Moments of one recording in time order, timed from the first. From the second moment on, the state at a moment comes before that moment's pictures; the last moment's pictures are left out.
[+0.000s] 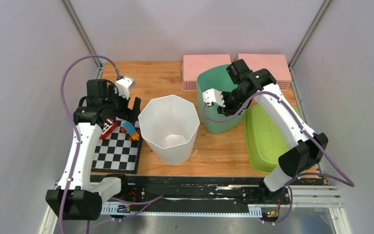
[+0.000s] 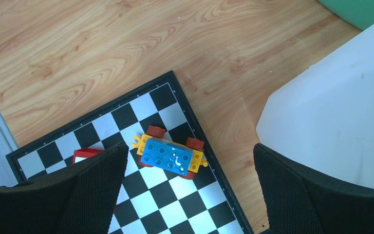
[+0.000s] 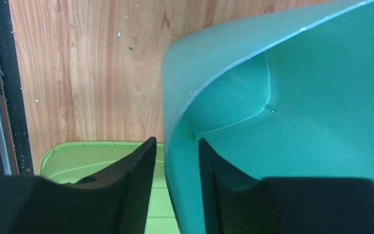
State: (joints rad) left arm 0.02 1.08 1.14 -0.80 0.39 0.36; right arm 0.47 1.58 1.71 -1.35 -0.38 -1.24
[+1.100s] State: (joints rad) left arm 0.02 1.08 1.13 -0.79 0.39 0.35; right arm 0.45 1.42 1.89 -1.04 -0.17 -1.12
